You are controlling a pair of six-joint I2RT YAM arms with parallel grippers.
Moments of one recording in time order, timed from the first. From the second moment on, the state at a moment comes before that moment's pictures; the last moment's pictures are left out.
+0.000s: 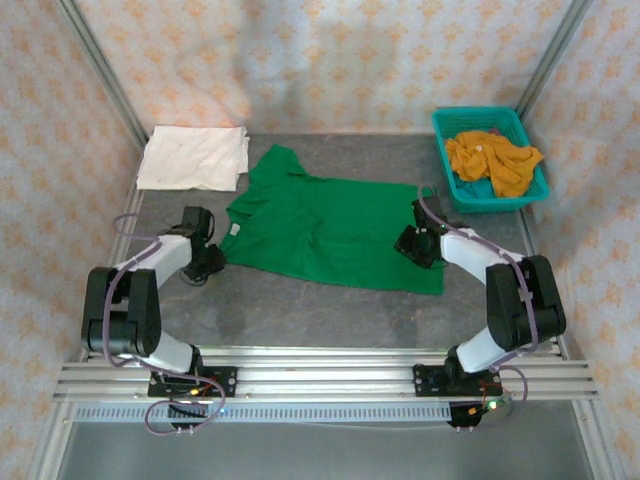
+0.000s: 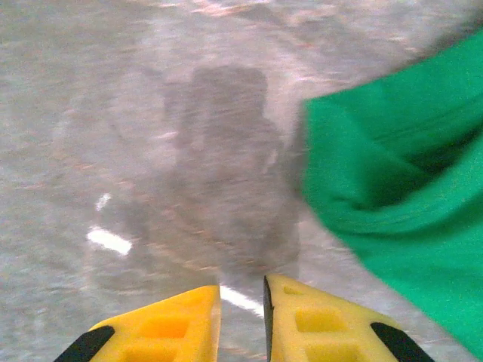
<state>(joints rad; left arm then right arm) 0.05 1.48 0.76 -0.61 -0.03 -0.57 0.22 1.54 0.83 -0.43 -0.10 0.79</state>
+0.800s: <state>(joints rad) -0.16 1.74 1.05 -0.54 0.03 -0.55 0.34 1.68 0.94 -0.40 -0.03 0.79</state>
